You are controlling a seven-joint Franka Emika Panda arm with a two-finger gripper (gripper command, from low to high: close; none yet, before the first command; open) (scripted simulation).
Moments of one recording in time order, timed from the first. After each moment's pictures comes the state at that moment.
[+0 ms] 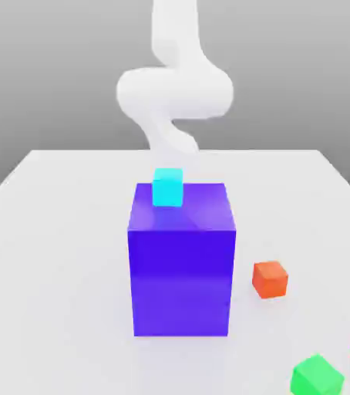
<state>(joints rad) -0.01 -0.71 0.05 -2.29 -0.02 2.32 0.84</state>
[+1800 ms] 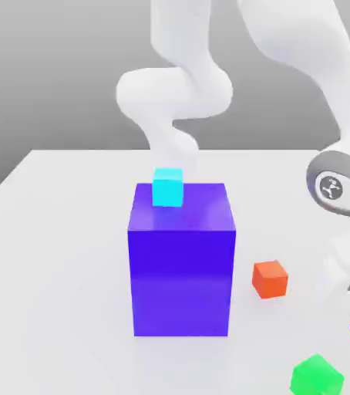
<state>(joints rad) 0.13 0.36 0.39 -2.26 -0.24 2.58 1.63</state>
